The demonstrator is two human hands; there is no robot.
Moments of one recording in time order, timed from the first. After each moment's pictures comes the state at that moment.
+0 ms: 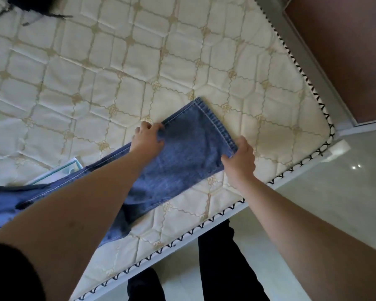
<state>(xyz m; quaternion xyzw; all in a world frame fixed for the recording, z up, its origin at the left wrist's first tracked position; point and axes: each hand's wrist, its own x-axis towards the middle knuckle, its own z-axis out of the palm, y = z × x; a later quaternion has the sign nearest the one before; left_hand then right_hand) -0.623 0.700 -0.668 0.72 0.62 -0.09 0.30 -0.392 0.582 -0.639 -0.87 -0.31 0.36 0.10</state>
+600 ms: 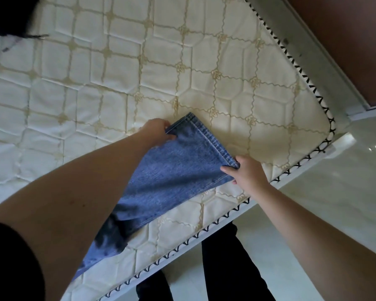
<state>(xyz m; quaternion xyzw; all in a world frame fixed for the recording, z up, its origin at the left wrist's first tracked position) -0.542 0.769 -0.662 0.73 0.53 -0.22 0.36 -0.327 0.570 -0.641 -0.80 -0.35 0.49 0.09</state>
